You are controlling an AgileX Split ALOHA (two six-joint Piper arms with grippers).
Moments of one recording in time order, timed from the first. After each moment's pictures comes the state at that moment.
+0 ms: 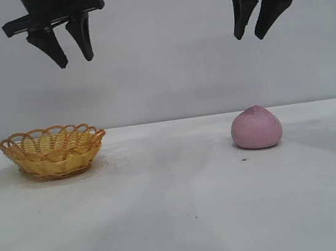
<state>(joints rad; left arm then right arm) -0.26 2.13 -1.94 -0.09 0.85 -0.08 0.27 2.02 -1.71 0.18 0.79 -0.09</state>
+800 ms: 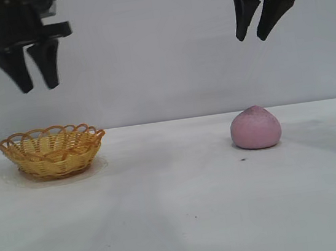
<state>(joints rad) -0.14 2.19 -1.94 -0.09 1.04 0.17 0.27 2.02 -1.71 0.18 0.82 -0.09</state>
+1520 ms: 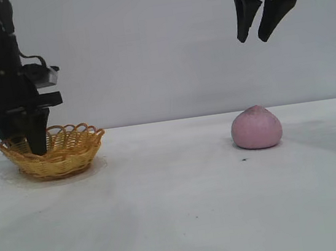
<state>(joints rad) -0.11 2.37 -1.94 -0.16 1.07 0.28 0.27 2.02 -1.71 0.17 0.84 -0.11</state>
